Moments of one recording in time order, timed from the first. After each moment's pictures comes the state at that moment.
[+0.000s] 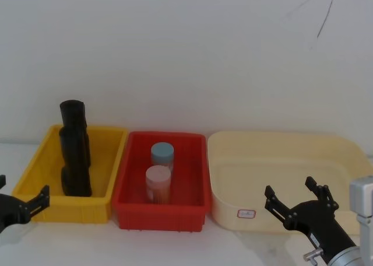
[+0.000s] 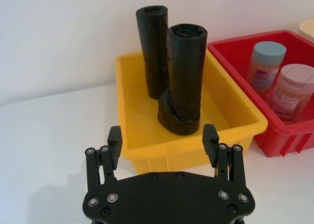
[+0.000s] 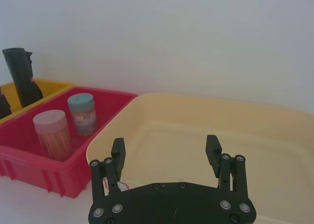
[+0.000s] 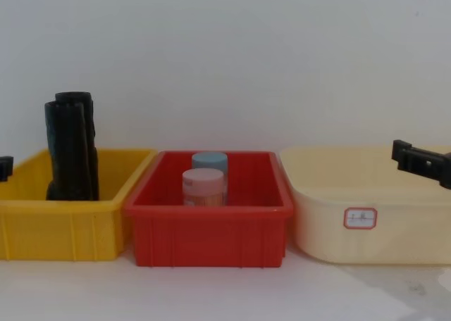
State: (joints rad) left arm 0.05 0.52 0.07 -1.89 -0.42 0.33 0.00; right arm -0.01 0.34 -0.23 -1.77 0.29 0.03 0.07
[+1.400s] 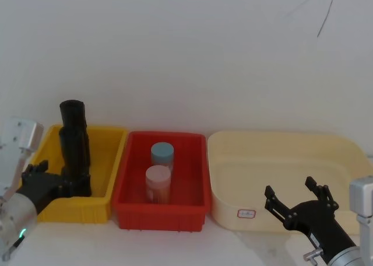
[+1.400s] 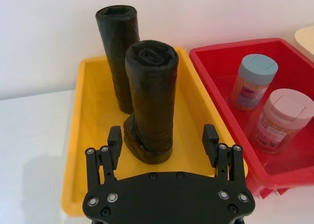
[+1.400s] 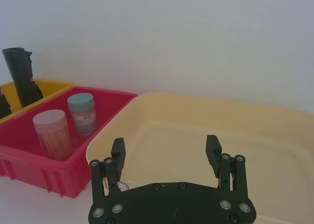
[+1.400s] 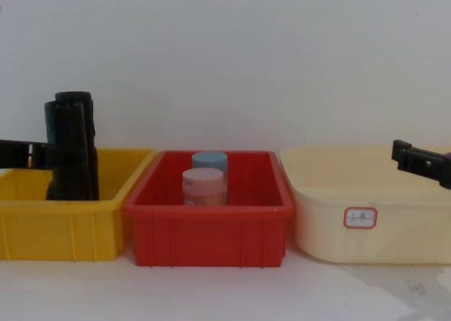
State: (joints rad) left arm -0.20 0.38 0.20 -1.75 -0.39 0.51 0.03; right arm -0.01 0.34 -0.23 -1.77 0.29 0.03 0.07
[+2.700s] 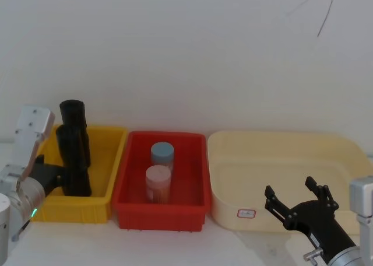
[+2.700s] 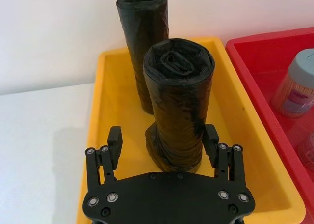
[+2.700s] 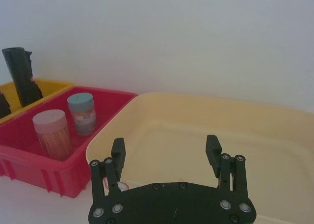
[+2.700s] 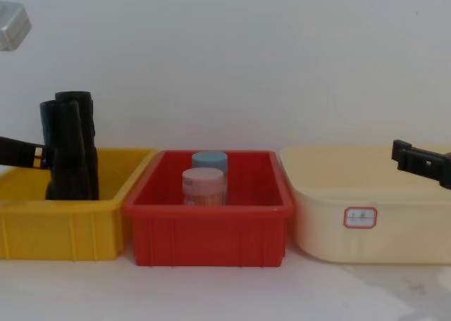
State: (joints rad) left arm -0.35 0.31 0.24 -1.60 -0.31 0.60 0.09; right arm -0.01 0.34 -0.23 -1.77 0.29 0.03 0.07
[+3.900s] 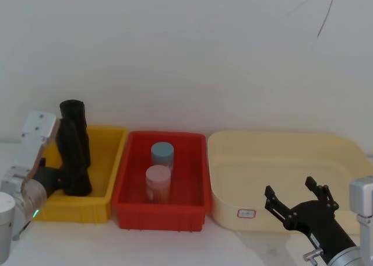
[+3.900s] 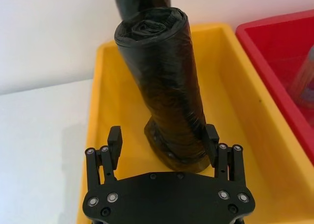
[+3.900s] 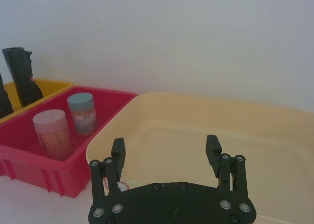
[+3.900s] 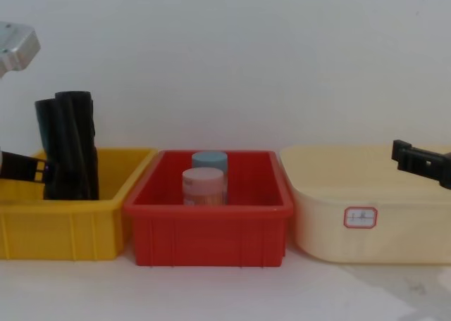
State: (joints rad) left arm -0.39 0.31 0.26 -1.51 -0.26 0.58 0.06; right arm -0.01 0.34 -0.23 -1.77 0.29 0.03 0.07
